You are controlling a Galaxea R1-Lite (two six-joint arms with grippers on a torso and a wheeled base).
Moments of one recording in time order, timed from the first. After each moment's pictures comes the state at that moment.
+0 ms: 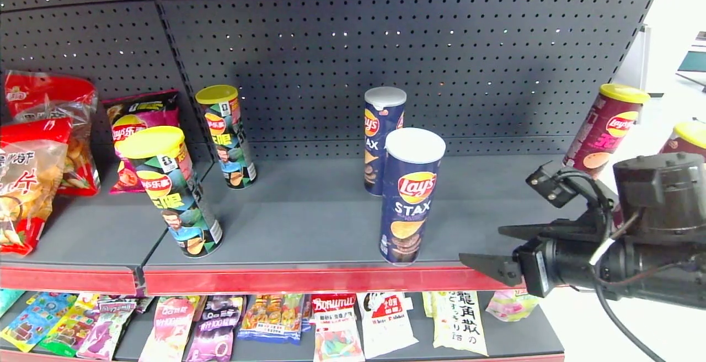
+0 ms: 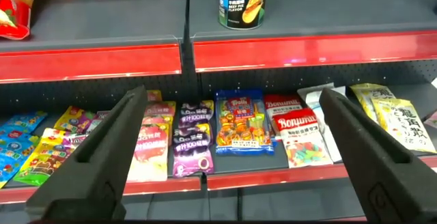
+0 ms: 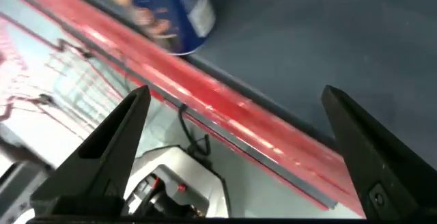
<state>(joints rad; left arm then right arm) -0.05 0.09 0.00 0.01 -0.01 0.01 0.45 1.48 -0.61 -0.30 0.15 0.01</state>
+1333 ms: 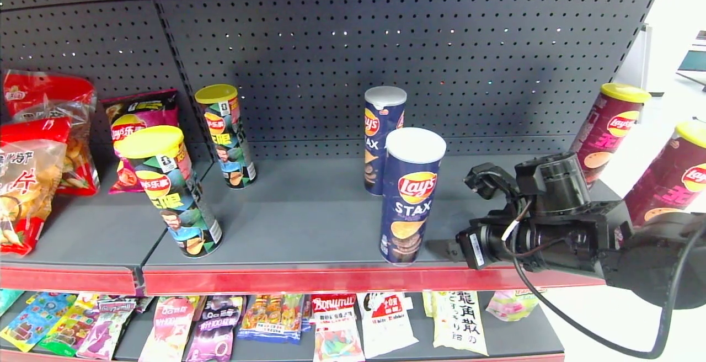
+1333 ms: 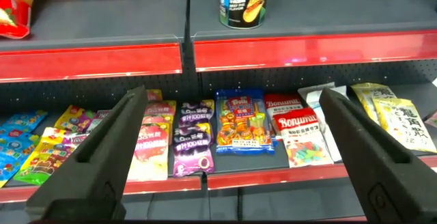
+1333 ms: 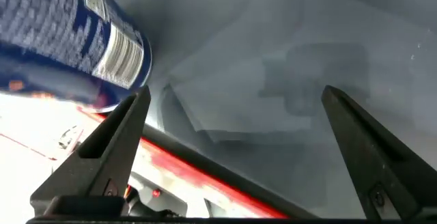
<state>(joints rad) -0.05 0.09 0.00 0.01 -0.01 0.01 0.49 1.75 -0.75 -0.35 -0.01 0.01</state>
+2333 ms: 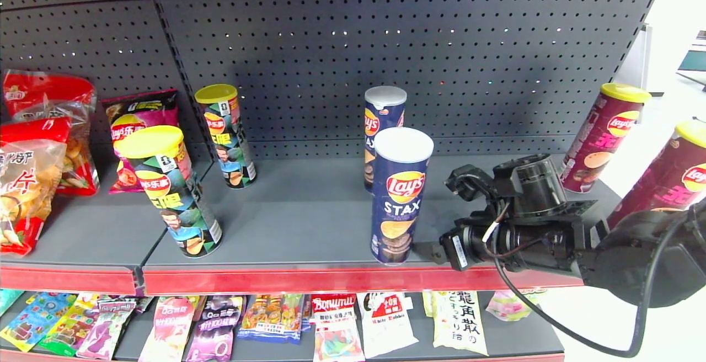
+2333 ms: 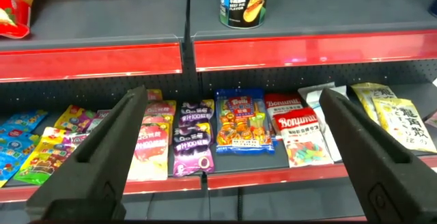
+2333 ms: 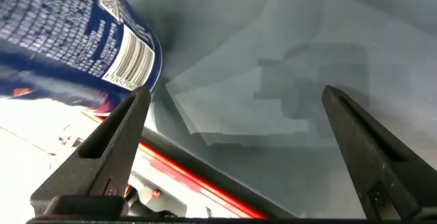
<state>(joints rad) -0.05 0.09 0.00 0.01 -0.01 0.01 0.55 1.80 -0.79 -0.35 -0.02 0.00</state>
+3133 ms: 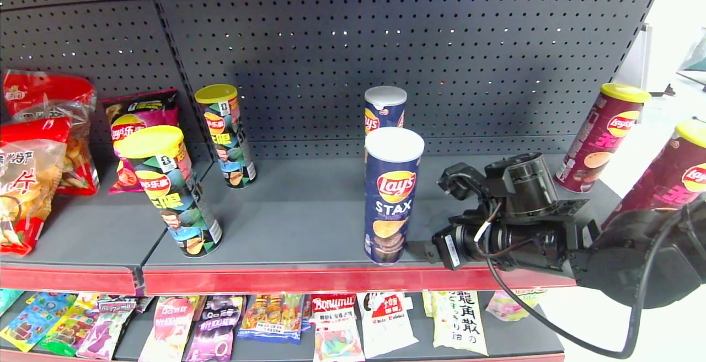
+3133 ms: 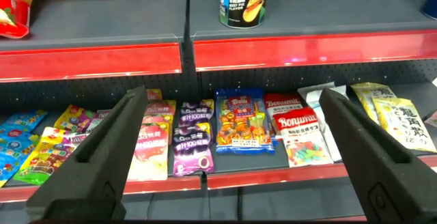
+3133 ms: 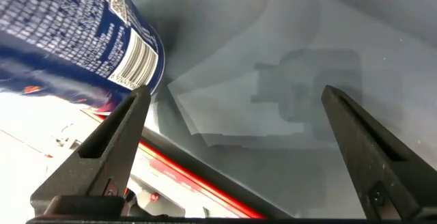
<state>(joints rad) -0.05 0.09 0.00 0.01 -0.01 0.01 0.58 1.80 -0.82 -0.35 -0.05 0.00</state>
